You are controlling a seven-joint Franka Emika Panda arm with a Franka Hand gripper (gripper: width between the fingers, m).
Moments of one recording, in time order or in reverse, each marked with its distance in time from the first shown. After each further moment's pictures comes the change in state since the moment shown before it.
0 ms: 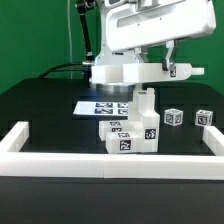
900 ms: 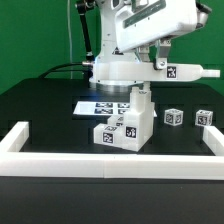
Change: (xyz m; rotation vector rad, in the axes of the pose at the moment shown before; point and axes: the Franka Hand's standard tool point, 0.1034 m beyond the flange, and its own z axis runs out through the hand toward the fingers) arm 0.005 0.004 0.000 0.001 0.000 0.293
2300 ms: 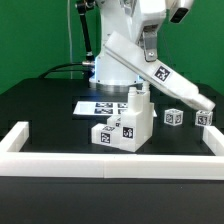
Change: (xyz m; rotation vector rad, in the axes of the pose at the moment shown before) arm 0.008 -0.001 -0.013 0.049 -0.055 0.534
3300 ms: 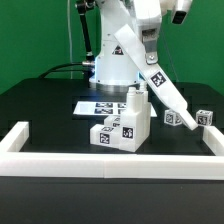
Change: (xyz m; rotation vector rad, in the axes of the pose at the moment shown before) arm -0.006 0.010 0.009 -0.033 0.004 -0.015
